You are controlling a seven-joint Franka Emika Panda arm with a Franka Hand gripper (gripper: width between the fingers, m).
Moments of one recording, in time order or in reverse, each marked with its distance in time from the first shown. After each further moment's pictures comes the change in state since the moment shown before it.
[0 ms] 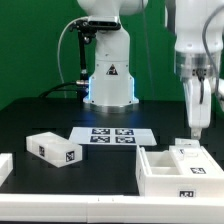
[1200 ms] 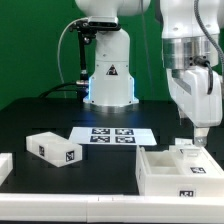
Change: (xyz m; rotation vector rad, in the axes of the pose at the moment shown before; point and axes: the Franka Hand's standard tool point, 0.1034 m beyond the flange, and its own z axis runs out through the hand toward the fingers) arm 0.018 -0.127 -0.062 0.167 -0.067 -0.140
